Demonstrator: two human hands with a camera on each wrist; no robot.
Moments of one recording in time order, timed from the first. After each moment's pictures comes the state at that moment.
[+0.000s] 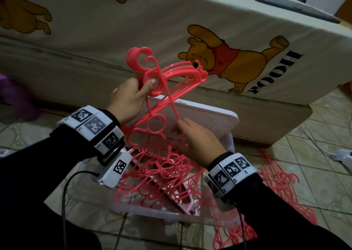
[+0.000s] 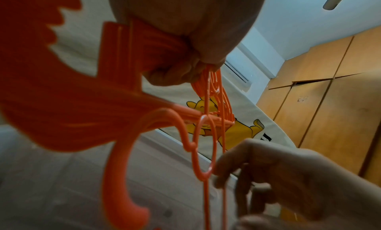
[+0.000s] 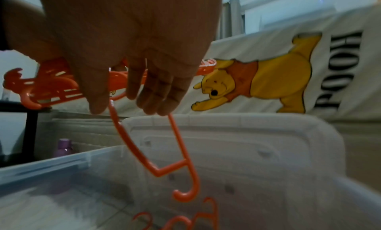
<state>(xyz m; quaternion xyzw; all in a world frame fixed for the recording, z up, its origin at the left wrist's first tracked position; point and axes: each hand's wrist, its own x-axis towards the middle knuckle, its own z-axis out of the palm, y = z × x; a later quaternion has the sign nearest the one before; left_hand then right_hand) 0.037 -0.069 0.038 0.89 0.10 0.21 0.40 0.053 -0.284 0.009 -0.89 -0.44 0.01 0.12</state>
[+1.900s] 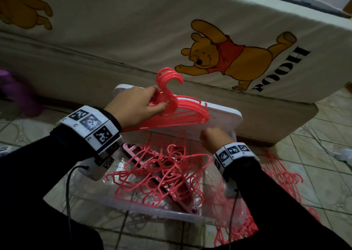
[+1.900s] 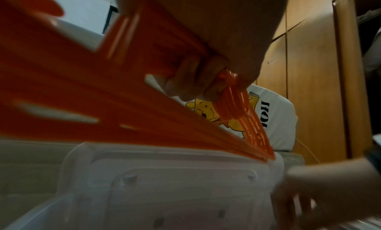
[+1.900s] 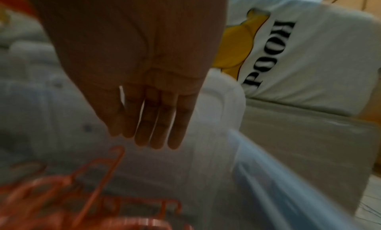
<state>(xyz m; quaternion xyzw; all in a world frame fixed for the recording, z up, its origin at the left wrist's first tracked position) 0.029 -0.068 0.034 0.97 -0.04 0.13 0.18 0.120 -0.313 -0.044 -0.96 -0.24 0.13 -0.01</state>
